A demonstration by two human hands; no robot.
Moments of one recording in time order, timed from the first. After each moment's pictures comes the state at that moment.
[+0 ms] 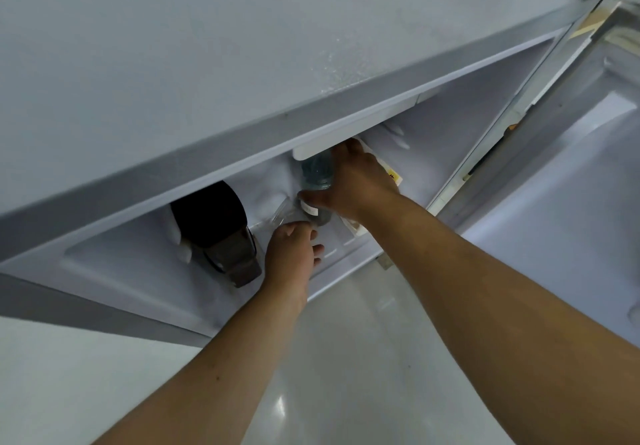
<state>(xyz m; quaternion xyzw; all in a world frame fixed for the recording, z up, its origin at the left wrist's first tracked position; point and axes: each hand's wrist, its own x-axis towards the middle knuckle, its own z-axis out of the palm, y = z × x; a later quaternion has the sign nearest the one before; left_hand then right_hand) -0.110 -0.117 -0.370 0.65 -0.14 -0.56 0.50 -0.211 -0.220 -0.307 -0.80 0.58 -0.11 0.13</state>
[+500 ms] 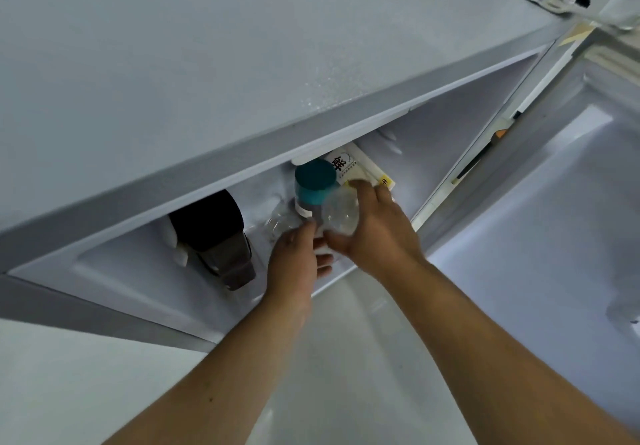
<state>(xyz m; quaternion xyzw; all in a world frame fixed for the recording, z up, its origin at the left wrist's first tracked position) -0.119 -0.105 -0.362 0.62 -0.15 -0.59 0.49 -0.253 -0.151 -0.325 -0.76 0.61 -0.17 0.12</state>
